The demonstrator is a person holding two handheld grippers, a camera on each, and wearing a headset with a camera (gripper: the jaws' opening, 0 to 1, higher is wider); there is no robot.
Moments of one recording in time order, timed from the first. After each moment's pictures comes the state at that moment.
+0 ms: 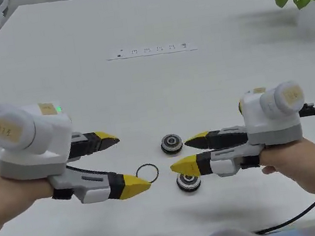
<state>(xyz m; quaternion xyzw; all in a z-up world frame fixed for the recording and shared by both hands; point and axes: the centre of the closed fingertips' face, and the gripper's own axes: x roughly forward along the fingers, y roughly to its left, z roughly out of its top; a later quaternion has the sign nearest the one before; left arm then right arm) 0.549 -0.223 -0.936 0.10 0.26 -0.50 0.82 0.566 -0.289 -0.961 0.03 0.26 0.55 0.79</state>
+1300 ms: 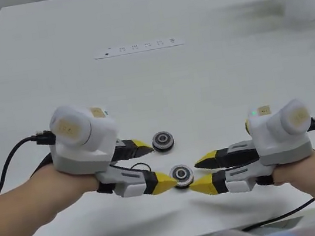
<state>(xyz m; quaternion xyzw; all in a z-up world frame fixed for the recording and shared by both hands) 0.555 -0.285 -0.975 0.11 0.29 -0.54 0.78 0.539 -0.317 -1.006 -0.03 0.29 0.57 0.77</state>
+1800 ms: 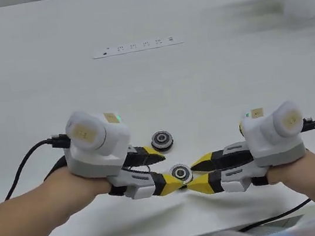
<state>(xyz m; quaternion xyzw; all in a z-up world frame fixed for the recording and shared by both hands) 0.550 -0.298 -0.988 0.11 0.30 -0.55 0.77 0.539 -0.312 -1.012 -0.04 0.28 0.58 0.77</state>
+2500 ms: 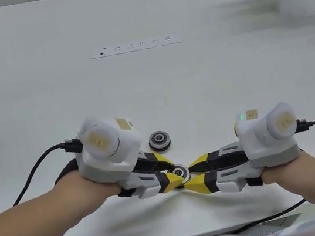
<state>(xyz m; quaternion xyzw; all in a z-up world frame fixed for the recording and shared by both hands) 0.548 -0.311 -0.999 0.16 0.28 -0.57 0.76 0.541 -0.311 -1.016 -0.05 0.28 0.57 0.77</state>
